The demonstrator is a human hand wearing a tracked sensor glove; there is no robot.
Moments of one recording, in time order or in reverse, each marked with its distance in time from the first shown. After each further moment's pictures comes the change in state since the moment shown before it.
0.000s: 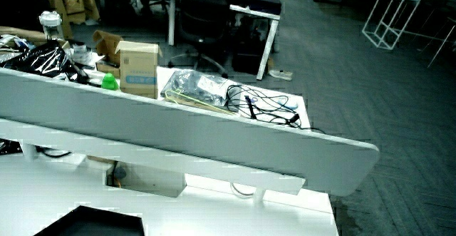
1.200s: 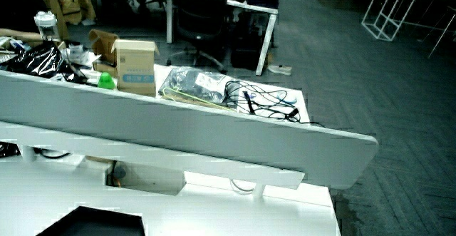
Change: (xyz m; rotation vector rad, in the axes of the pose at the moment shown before) arm 0.000 -0.056 -0.006 0.145 0.190 0.046
